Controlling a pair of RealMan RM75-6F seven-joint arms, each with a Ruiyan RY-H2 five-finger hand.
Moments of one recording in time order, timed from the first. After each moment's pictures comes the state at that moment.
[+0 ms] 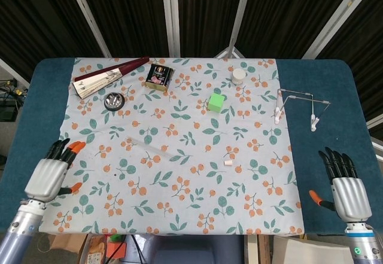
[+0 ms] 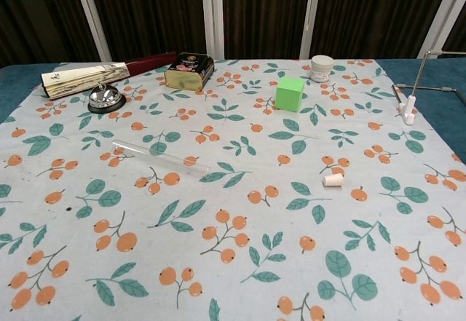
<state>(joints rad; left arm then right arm) -0.30 -1.15 -0.05 -1.85 1.43 1.26 0.33 0.07 -1.16 0.05 -1.63 -1.55 1.51 -0.01</state>
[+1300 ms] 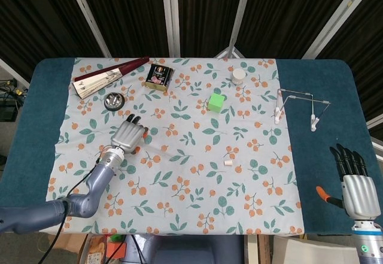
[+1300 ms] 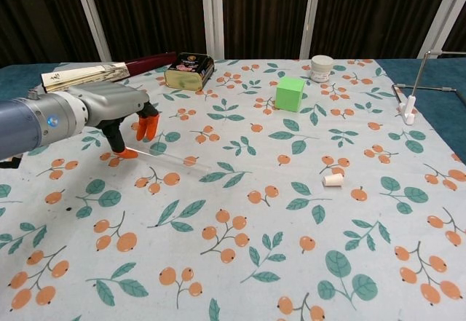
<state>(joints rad) -0.86 -1.62 -0.18 -1.32 0.87 0.83 0.69 0.06 -1.16 0.07 -1.61 -1.51 1.52 0.05</state>
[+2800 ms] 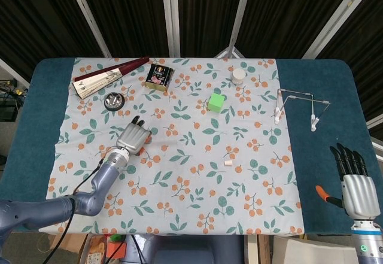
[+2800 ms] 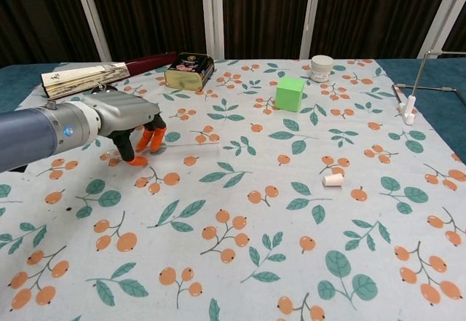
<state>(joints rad) -0.93 -1.66 -0.11 -1.25 0.85 0.83 0.66 0.06 -1.17 0.08 -1.61 -1.51 1.52 0.04</state>
